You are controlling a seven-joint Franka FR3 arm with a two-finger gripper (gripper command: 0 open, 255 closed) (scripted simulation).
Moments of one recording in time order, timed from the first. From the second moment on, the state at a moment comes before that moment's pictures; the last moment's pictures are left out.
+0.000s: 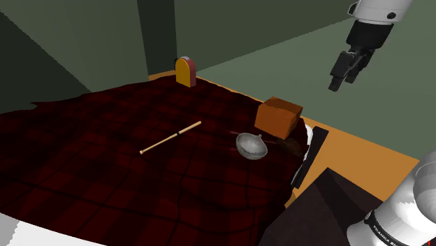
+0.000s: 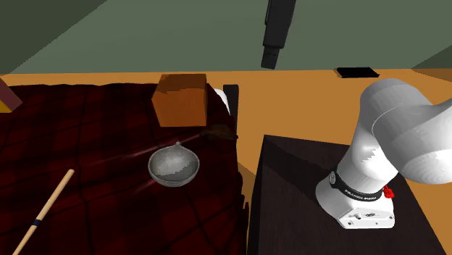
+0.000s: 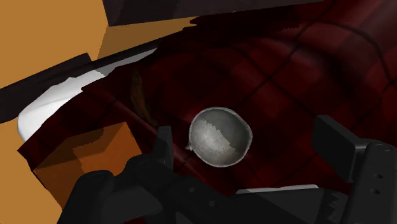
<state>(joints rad) 0.02 -0.83 0.07 -2.30 -0.04 1.51 0.12</state>
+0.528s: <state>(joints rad) 0.01 -0.84 -0.04 -2.47 -0.09 1.68 0.00</state>
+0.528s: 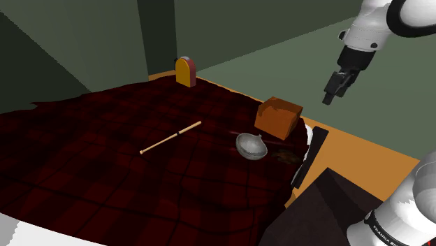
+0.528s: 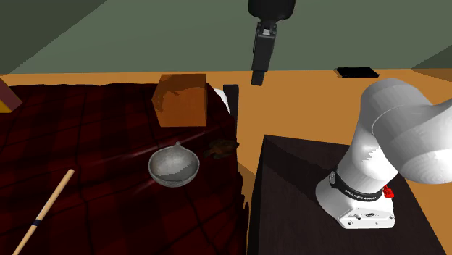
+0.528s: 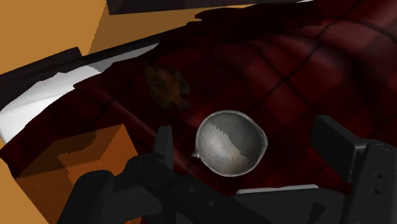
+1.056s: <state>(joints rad) -0.01 -0.72 -0.20 -2.60 -0.14 1.95 -0.16</state>
